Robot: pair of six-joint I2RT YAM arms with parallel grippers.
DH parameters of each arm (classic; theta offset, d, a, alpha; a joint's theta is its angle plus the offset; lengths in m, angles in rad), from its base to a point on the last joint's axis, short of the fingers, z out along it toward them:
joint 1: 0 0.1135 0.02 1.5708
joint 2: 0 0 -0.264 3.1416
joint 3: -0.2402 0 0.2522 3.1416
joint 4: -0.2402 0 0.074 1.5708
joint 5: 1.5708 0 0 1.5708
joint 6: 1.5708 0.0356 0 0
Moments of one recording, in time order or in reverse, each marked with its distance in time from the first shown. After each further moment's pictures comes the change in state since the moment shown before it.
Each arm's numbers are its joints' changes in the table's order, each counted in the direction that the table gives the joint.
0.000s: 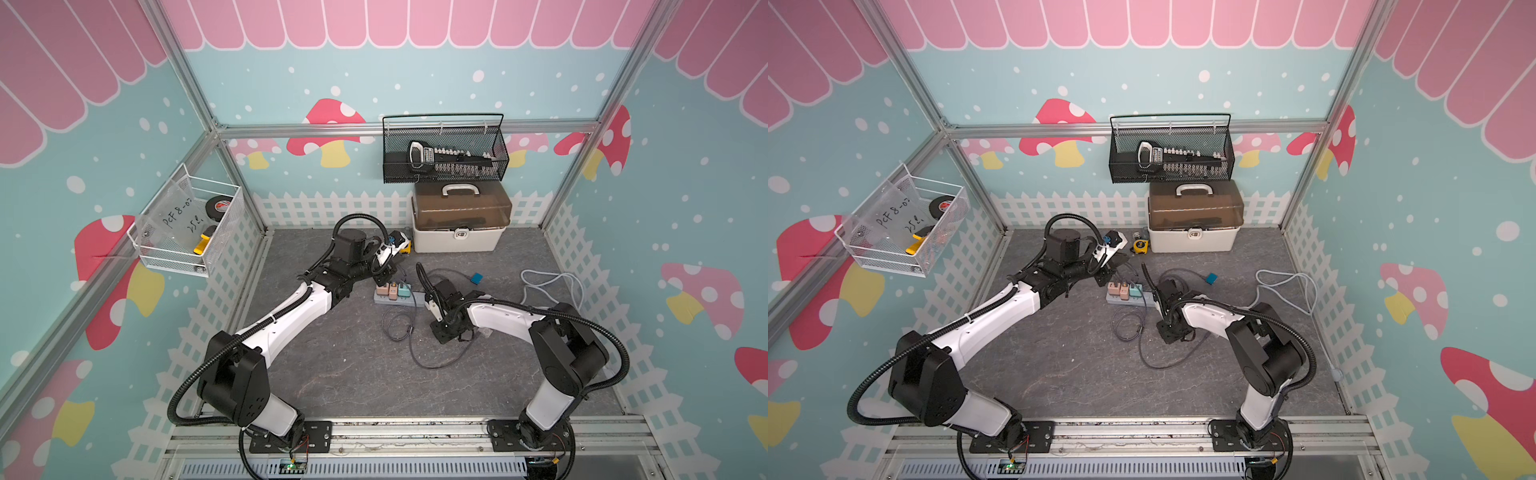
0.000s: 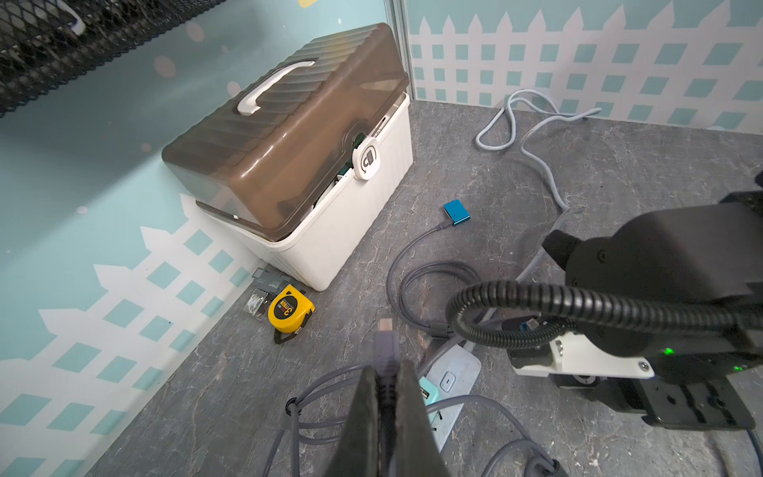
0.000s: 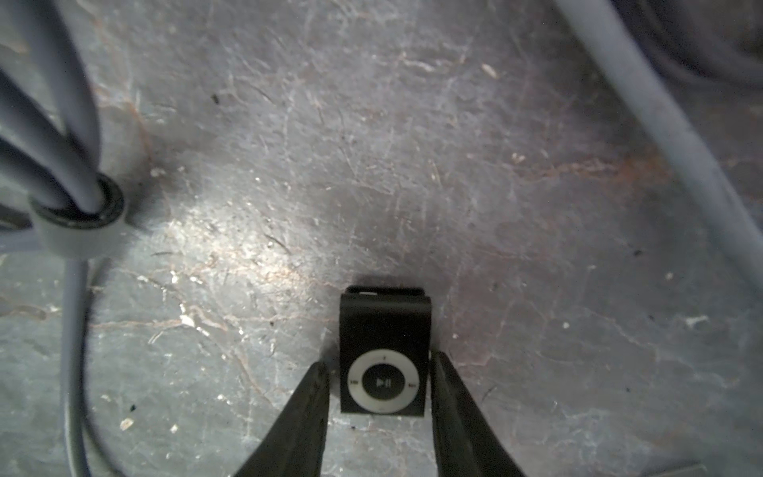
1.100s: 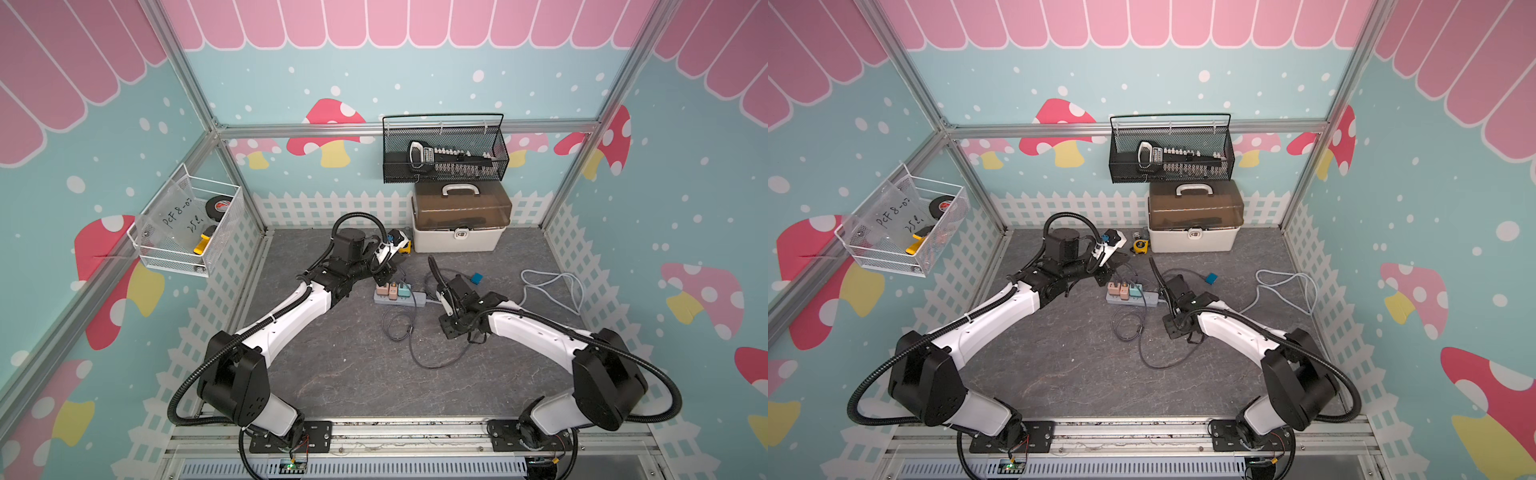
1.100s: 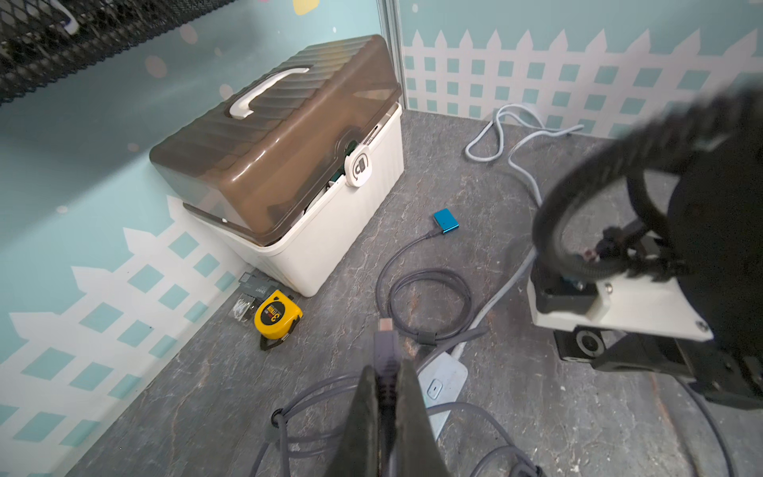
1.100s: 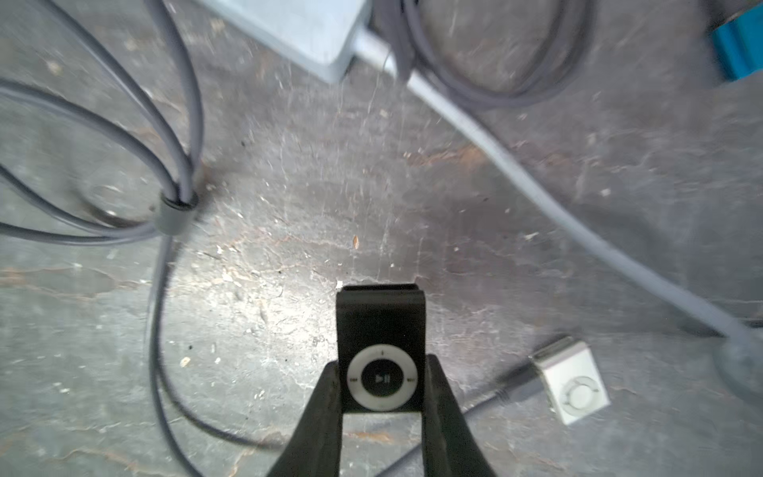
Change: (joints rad) left arm 0.005 0.000 0.000 0.021 0.056 -0.055; right arm -0.031 0.275 -0.016 -0.088 0.065 0.047
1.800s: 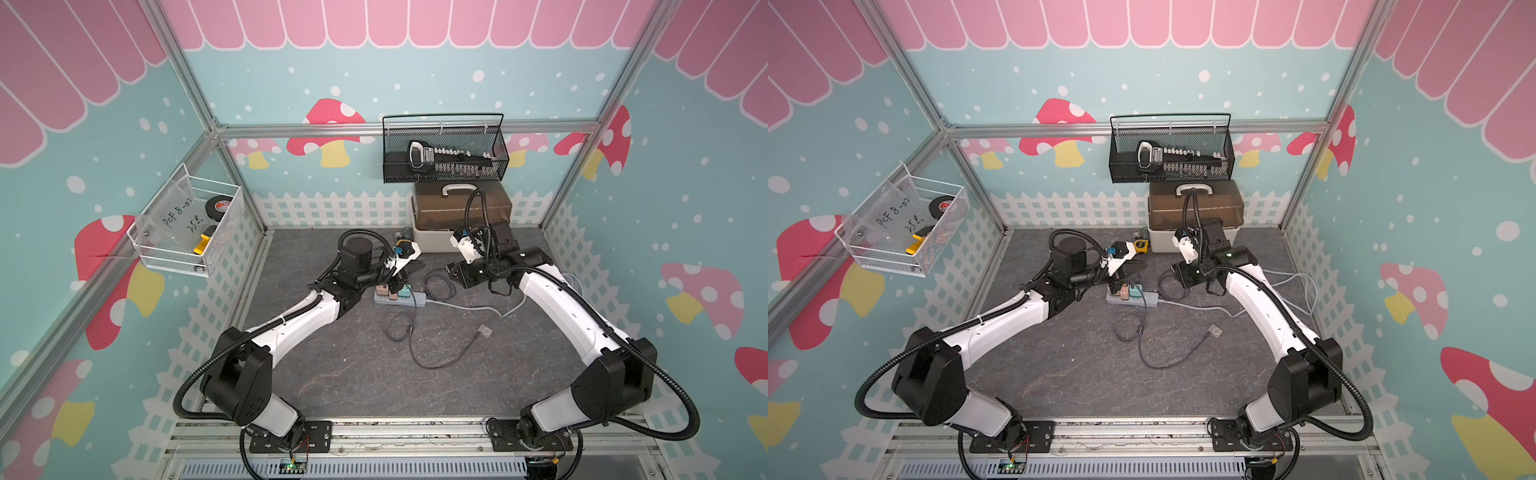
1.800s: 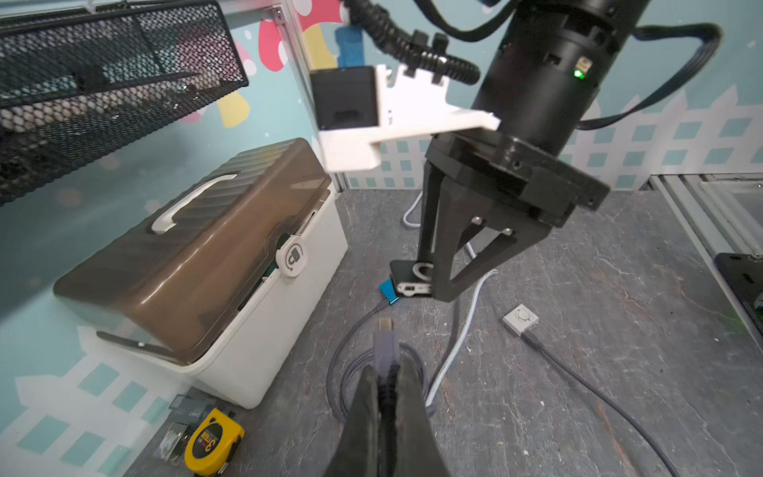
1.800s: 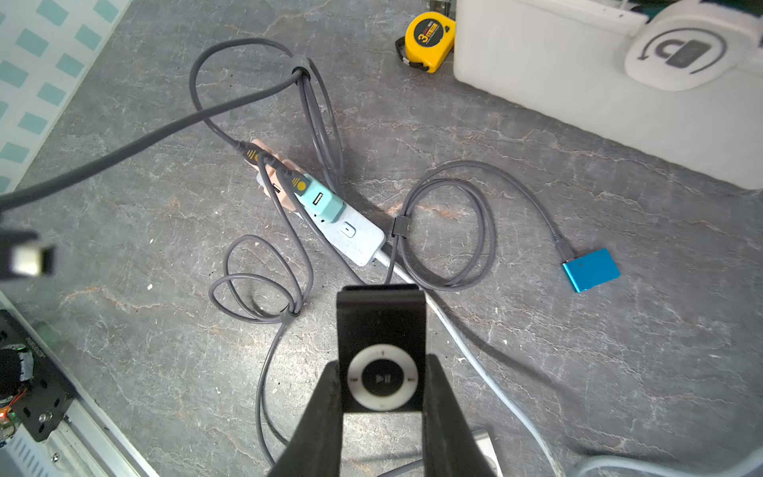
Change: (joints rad) left arm -0.090 -0.025 0.098 0.291 0.161 0.023; right arm -0.242 -0.085 -0.433 -0.166 -0.352 -0.245
